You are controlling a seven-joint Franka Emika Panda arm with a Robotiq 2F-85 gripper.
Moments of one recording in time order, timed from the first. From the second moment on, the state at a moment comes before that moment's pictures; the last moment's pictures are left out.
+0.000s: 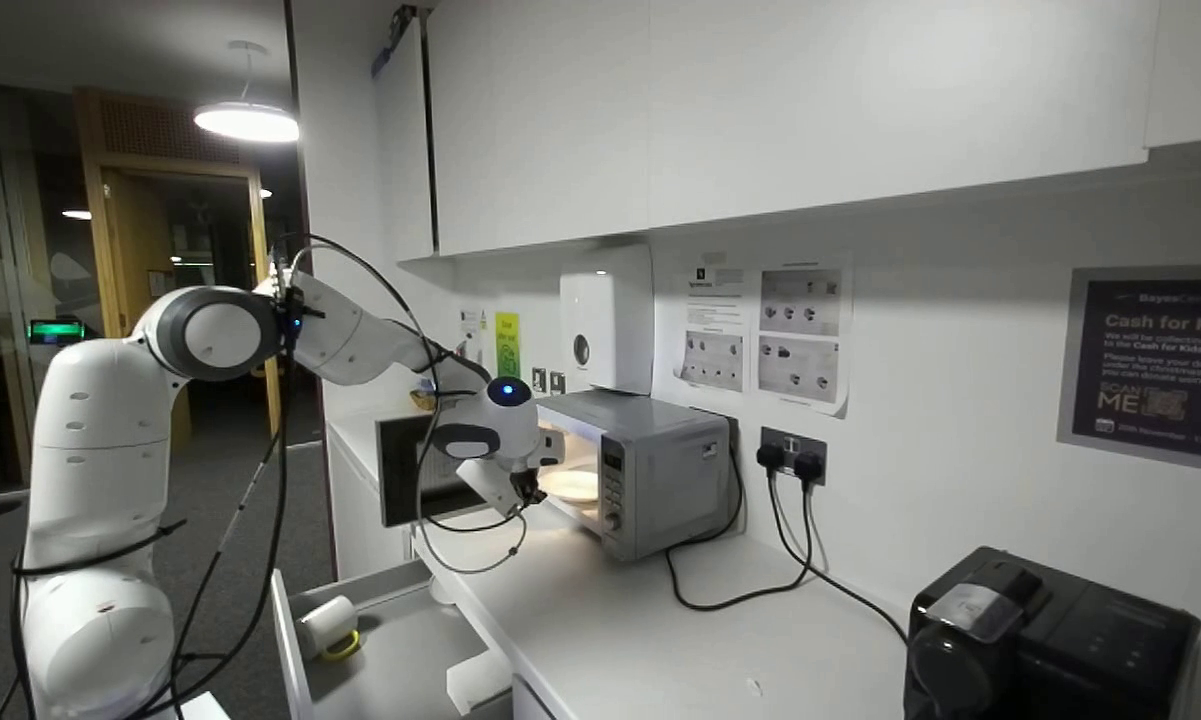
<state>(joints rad) -0.03 0.14 -0.06 -2.12 0.87 2.57 -0.70</state>
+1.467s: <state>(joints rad) -0.03 0.31 0.03 -1.96 0.72 2.68 -0.70</state>
